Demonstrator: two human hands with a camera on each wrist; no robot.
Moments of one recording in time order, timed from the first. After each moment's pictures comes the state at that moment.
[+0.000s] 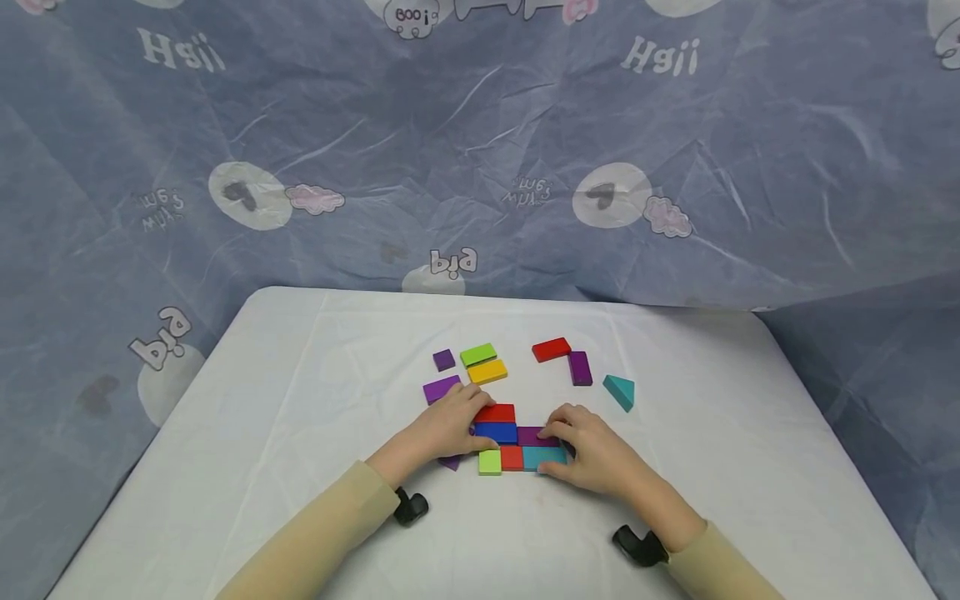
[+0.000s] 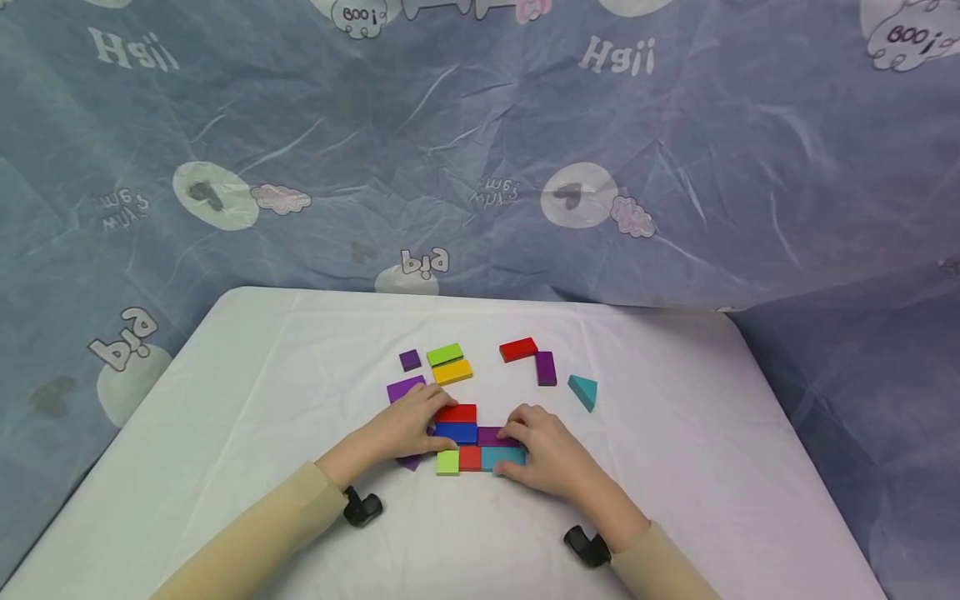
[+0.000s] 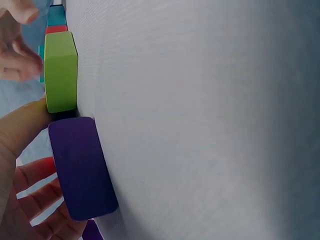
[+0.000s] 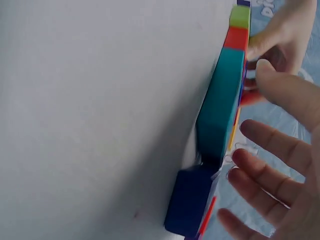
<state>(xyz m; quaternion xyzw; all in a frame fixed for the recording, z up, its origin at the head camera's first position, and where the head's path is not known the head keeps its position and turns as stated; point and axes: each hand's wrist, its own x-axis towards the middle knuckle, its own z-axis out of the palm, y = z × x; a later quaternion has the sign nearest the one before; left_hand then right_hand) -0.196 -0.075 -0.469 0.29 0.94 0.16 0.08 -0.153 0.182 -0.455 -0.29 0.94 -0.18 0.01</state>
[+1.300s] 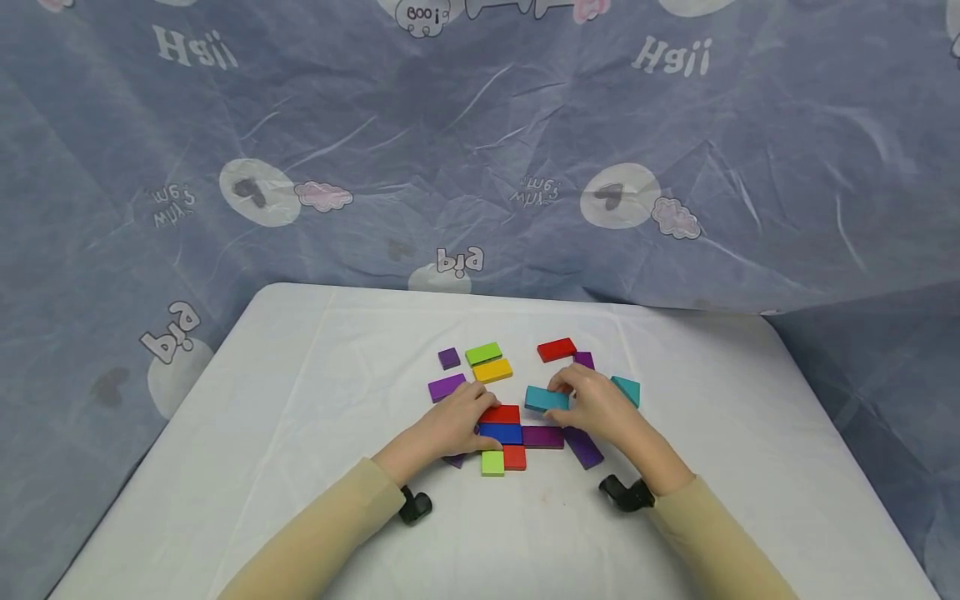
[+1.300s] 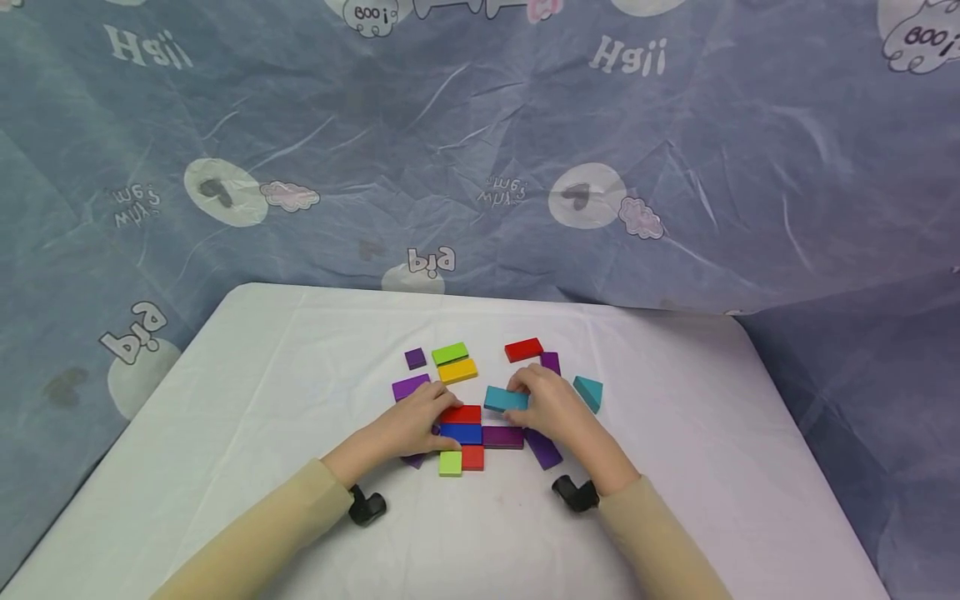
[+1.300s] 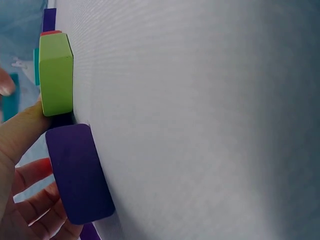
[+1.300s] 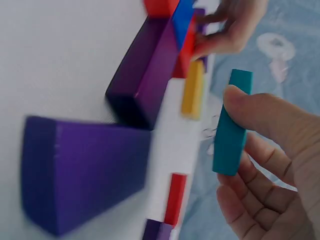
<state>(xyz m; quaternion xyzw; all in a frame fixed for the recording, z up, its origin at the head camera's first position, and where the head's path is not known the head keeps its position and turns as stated) -0.194 -0.073 -0.466 0.29 0.94 0.16 0.08 -0.199 0.172 -0.428 -0.20 0.95 -0.22 0.02</state>
